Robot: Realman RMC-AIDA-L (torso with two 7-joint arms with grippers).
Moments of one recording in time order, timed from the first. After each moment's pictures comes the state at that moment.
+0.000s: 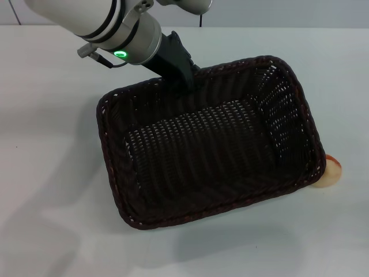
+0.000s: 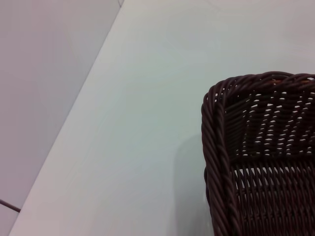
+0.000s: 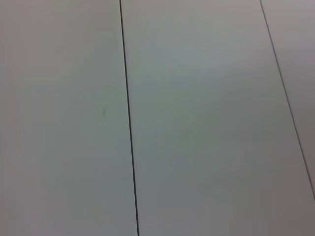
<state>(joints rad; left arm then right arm) -0.80 -2.06 -1.63 -1.26 2.48 -1.25 0.95 0.04 2.08 0.17 0.20 -1.43 -1.83 0.14</state>
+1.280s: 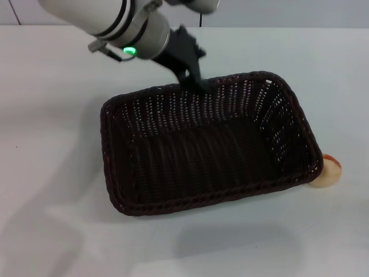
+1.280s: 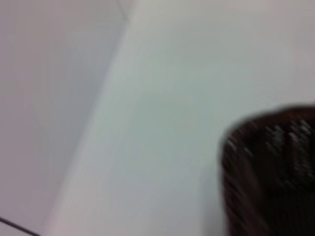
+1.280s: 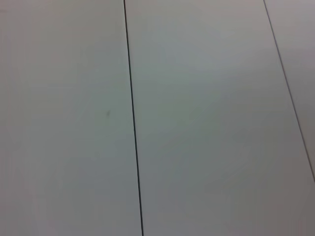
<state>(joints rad) -0.83 -2.07 -1.62 -1.20 2.47 -1.14 1.01 0.04 2.08 0.16 0.20 -1.43 -1.84 0.14</state>
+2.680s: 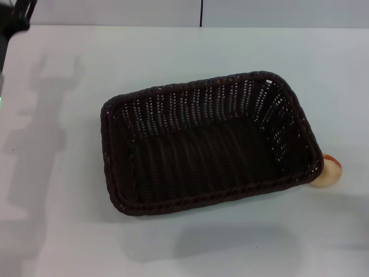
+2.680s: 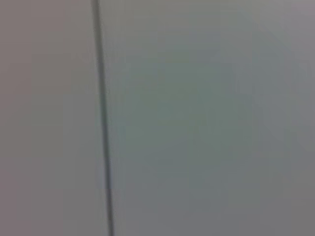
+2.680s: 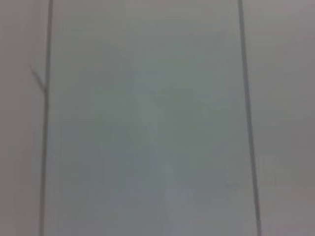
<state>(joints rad) -0.23 -2.06 -1.28 -0.80 2.50 0.87 0.26 0.08 2.09 -0.12 0.23 -1.43 -1.71 0.02</state>
